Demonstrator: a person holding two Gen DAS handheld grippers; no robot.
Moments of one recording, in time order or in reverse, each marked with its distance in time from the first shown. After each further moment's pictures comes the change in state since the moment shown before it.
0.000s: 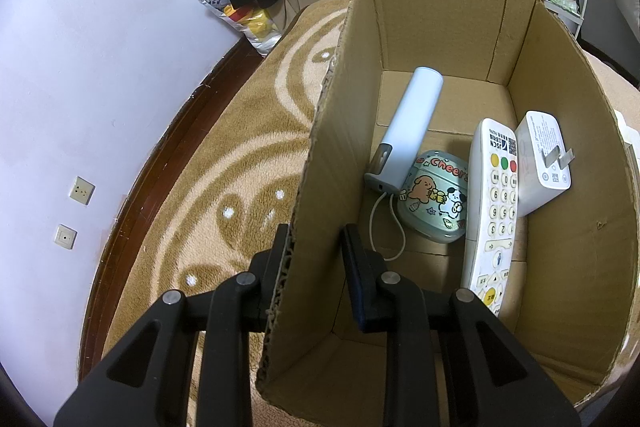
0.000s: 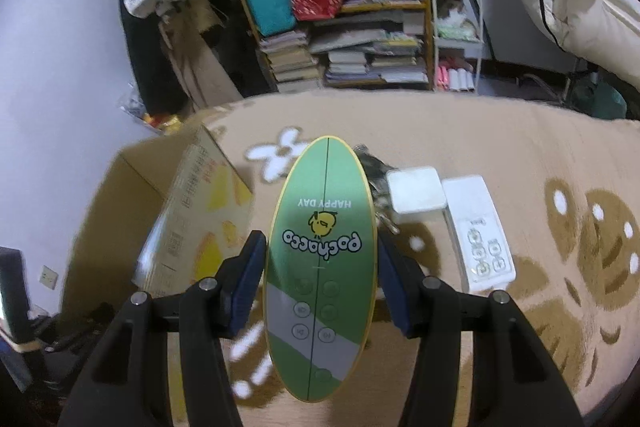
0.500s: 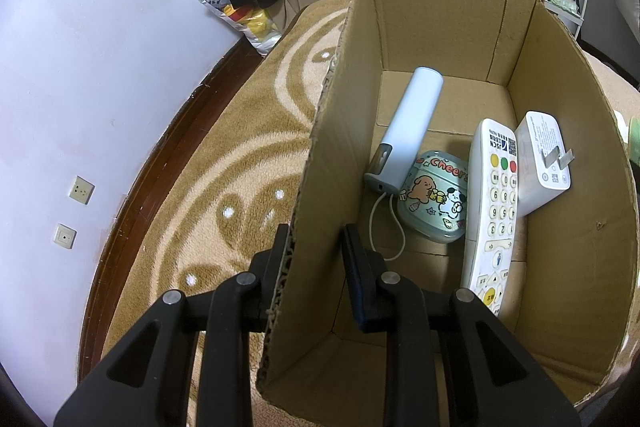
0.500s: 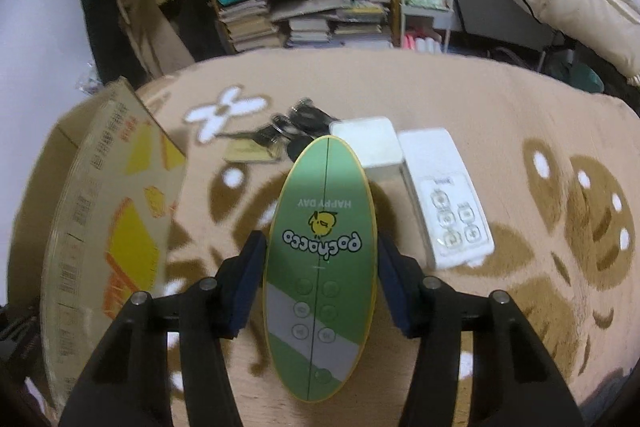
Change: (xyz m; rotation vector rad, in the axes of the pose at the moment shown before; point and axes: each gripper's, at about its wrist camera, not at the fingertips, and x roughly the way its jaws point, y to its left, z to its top) left arm 0.000 0.000 0.000 -0.001 0.000 -0.001; right arm 0.035 -0.032 -0.020 0.026 0.115 -0.138
